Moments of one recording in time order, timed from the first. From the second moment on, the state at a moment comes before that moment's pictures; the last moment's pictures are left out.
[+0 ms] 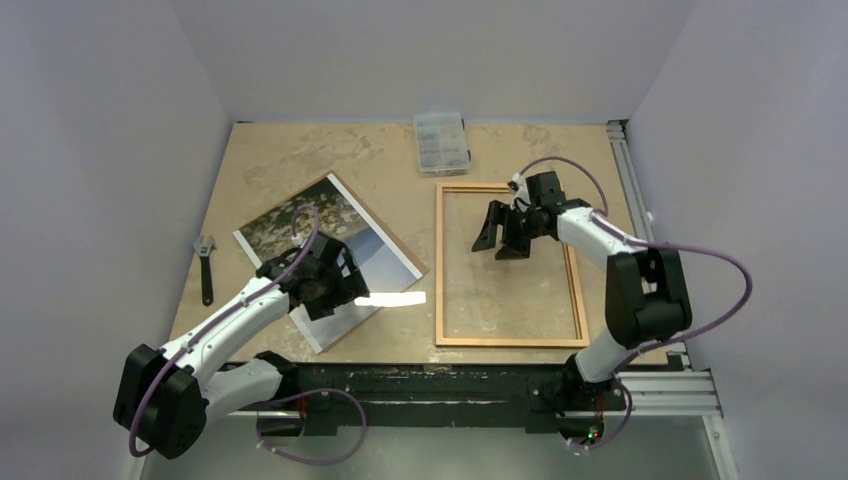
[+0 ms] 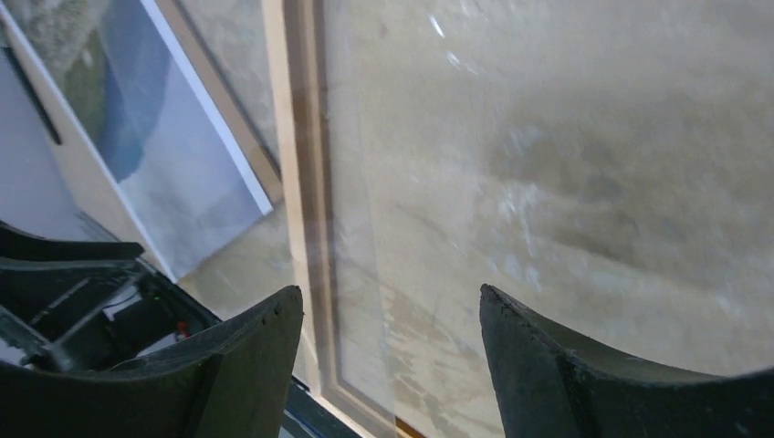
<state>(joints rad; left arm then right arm) -0.50 1.07 0.67 -0.74 -0.05 -0.93 0.24 1.56 0.98 -0.49 -0.48 0.43</state>
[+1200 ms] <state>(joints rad) -0.49 1.21 0.64 -0.61 0.03 -0.93 0.31 1.97 1.15 -0.25 -0.99 0.52</state>
